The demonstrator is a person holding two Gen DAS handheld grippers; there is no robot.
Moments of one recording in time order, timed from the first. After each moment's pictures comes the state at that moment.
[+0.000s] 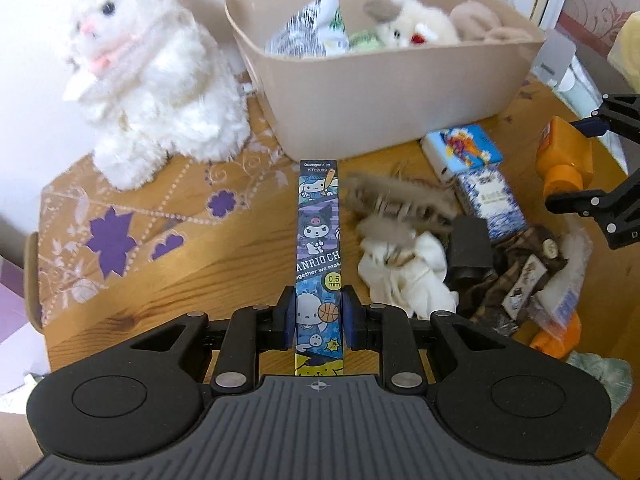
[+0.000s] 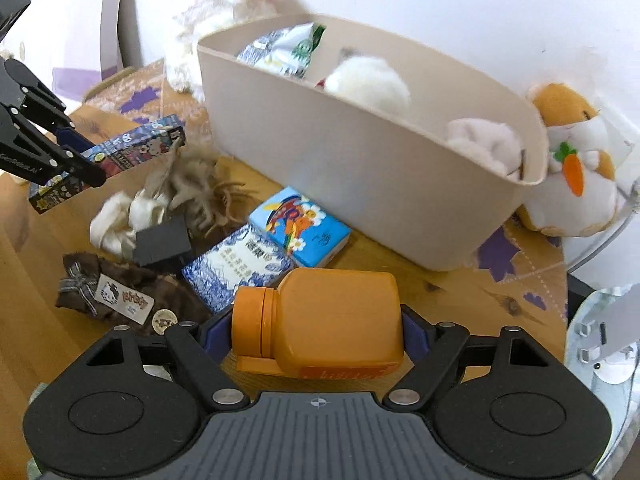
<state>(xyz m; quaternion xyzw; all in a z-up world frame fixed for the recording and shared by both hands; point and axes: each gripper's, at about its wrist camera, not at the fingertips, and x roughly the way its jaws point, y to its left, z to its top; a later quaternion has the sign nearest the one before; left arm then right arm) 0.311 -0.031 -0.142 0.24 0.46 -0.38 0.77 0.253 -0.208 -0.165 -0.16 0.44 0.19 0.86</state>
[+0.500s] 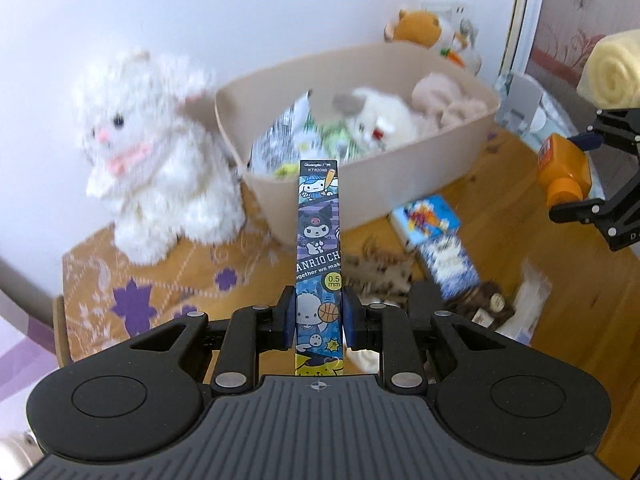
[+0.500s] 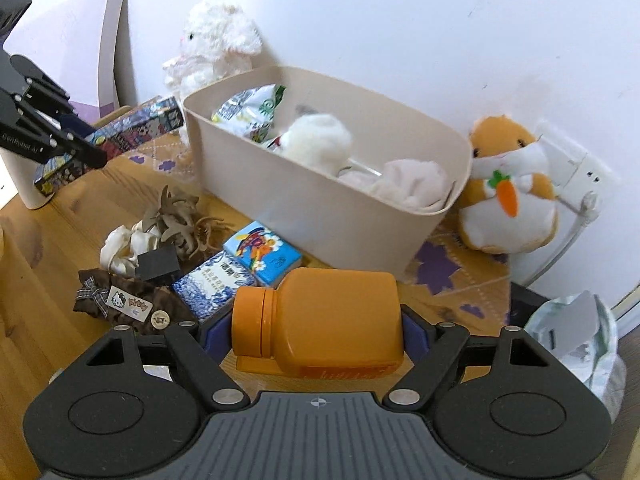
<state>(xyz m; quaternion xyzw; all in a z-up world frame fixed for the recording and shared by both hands) 0.296 -0.044 -0.079 0.24 0.39 -0.40 0.79 0.232 -0.249 -0.109 -0.15 0.40 0.18 0.89</state>
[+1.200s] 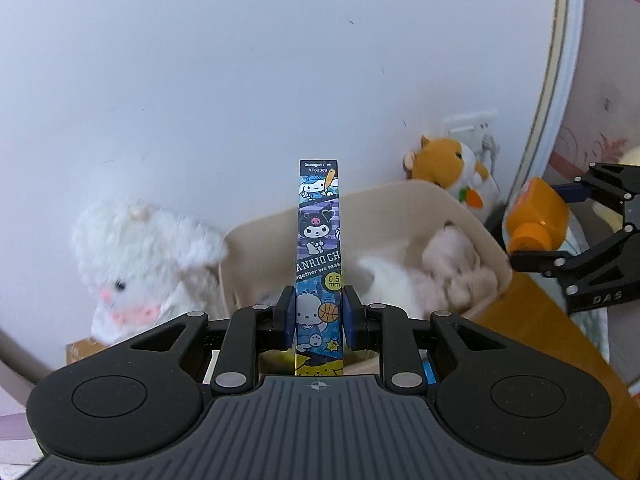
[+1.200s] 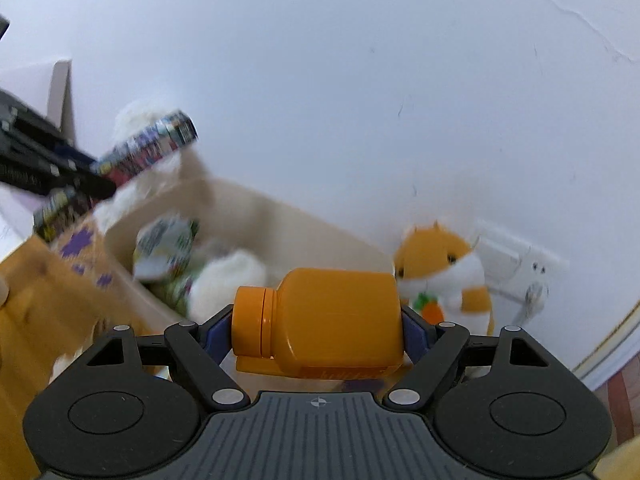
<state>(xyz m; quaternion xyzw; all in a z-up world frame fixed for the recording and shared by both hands) 0.345 -0.122 -0.006 0.16 0.33 -0.39 0.84 0.324 -0.251 -0.042 -0.13 0.31 0.13 0.93</state>
